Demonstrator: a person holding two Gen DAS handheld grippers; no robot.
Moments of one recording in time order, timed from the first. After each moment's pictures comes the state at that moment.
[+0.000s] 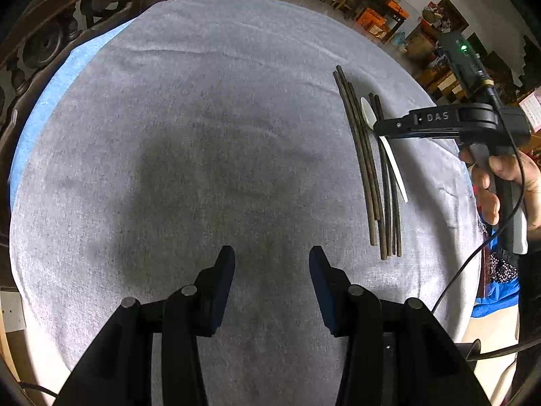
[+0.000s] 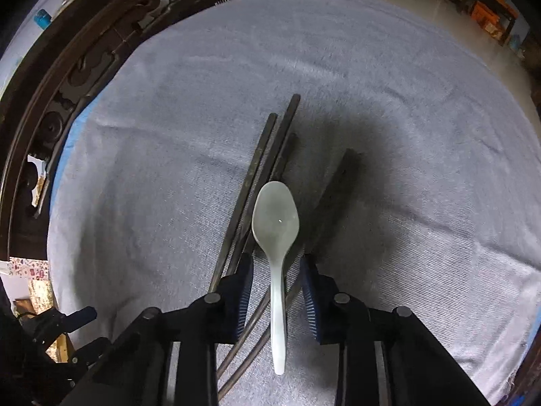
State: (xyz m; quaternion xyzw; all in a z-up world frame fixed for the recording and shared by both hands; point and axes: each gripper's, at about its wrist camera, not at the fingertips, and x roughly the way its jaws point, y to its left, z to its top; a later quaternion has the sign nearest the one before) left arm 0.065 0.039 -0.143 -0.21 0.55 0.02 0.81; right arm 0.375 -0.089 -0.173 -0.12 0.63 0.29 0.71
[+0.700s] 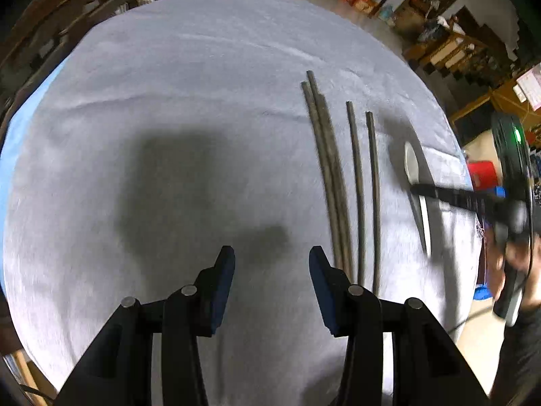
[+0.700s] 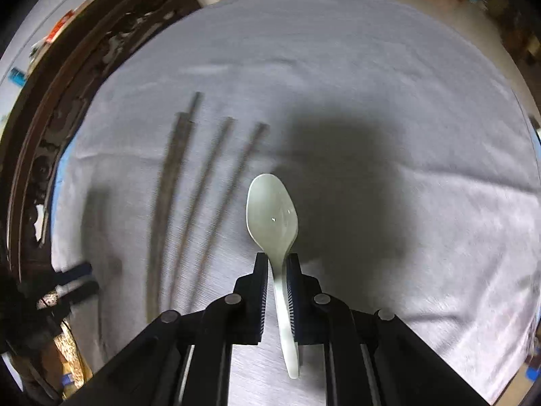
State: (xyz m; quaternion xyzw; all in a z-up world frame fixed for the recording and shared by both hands) left arm 0.187 0.020 -0.140 -0.17 0.59 -0.02 0.79; right arm 0.384 -0.218 -0.178 -0.03 0.64 0.23 0.73
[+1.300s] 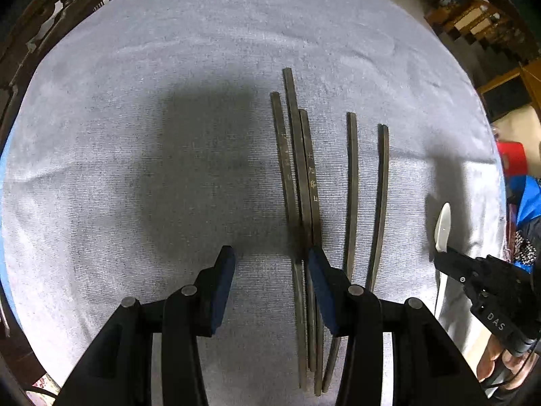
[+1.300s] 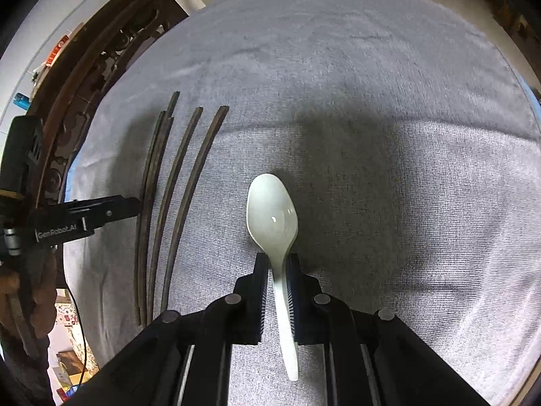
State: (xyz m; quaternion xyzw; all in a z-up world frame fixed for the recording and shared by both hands) left arm 0.308 -0.039 -0.166 -0.12 0.67 0.02 0.74; right arm 0.363 -0.279 -0.186 0.03 0.64 0.25 0.73
